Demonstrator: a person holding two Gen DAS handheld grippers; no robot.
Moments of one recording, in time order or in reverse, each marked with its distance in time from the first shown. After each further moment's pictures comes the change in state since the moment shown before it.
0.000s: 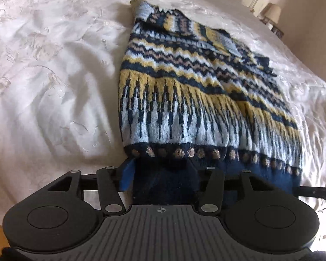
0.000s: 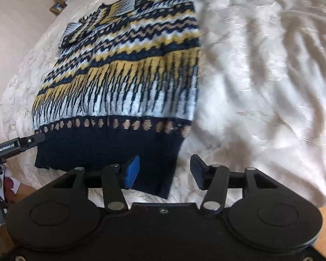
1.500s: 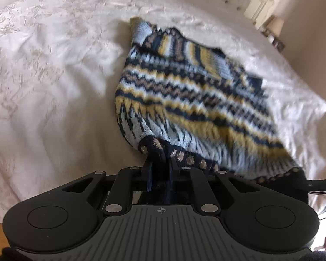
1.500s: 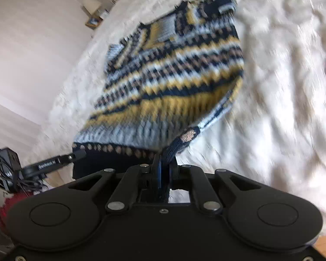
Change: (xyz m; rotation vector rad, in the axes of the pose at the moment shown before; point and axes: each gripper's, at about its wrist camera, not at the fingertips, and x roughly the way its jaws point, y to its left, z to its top) left arm -0.039 -0.018 0.036 -0.059 -0.050 -0.015; right arm -0.029 0.001 0.051 0.045 -0.034 0.307
